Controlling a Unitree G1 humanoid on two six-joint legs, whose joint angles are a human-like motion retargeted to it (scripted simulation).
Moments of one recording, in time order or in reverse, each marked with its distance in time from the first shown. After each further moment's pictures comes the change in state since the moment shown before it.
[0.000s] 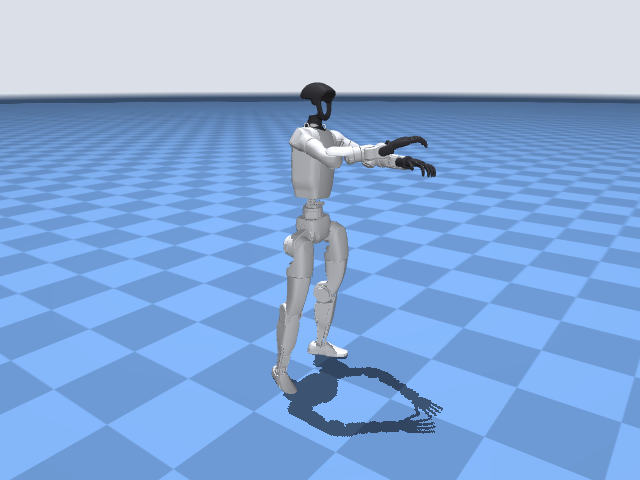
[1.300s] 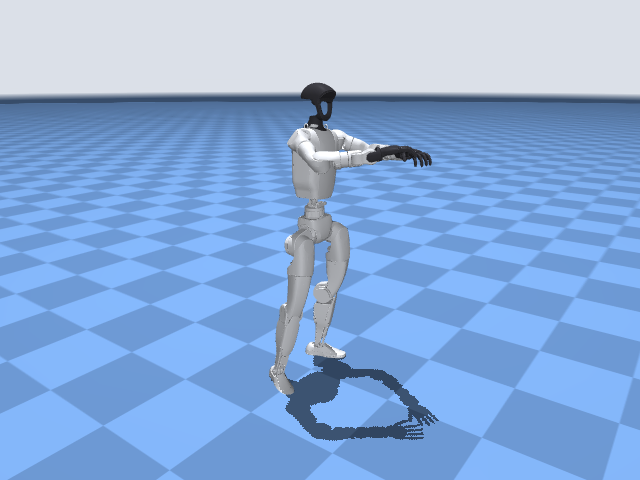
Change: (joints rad) left arm -0.123 0.036 -0.073 -0.091 -0.013 -0.029 -0.033; right arm 0.126 -0.179 0.025 -0.179 0.010 -0.059 0.094; waist -0.021 0.045 0.008; left_leg 0.036 -0.025 0.052 -0.003 -0.024 0.002; right_leg -0.040 -0.034 0.070 0.079 -0.008 0.008
